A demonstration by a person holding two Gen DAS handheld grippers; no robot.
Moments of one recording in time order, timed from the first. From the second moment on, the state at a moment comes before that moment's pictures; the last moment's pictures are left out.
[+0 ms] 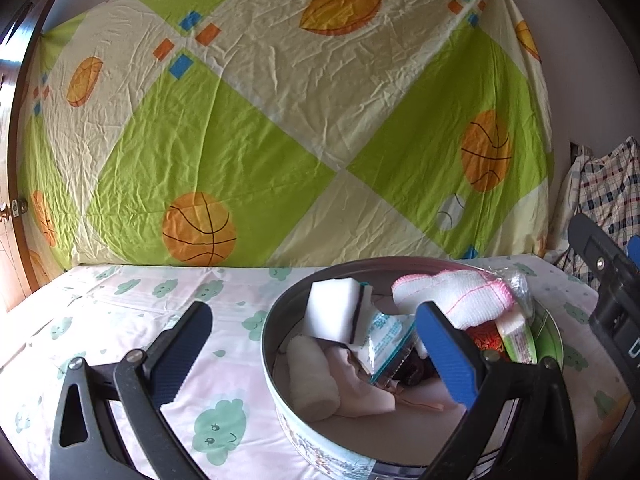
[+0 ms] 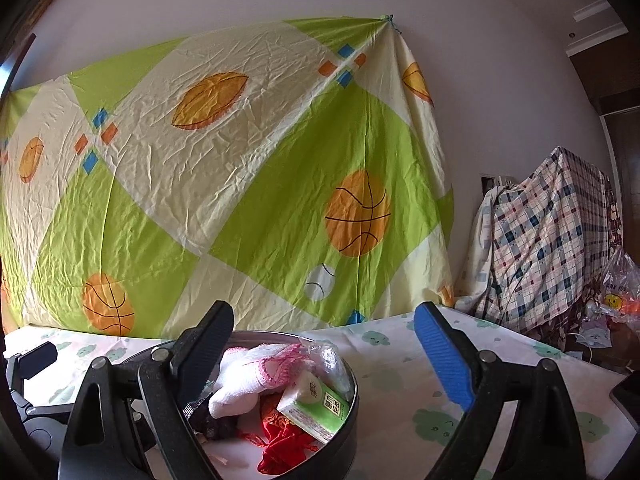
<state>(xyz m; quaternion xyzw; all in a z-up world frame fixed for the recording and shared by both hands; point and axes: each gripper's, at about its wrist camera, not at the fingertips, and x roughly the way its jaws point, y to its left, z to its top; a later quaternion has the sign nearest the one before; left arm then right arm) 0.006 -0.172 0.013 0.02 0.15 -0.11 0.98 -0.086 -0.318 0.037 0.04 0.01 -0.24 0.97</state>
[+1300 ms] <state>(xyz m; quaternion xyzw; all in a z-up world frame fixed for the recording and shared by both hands) 0.005 -0.173 0.013 0.02 0.15 -0.11 0.98 -0.097 -0.320 0.041 0.04 -0.01 -0.27 0.96</state>
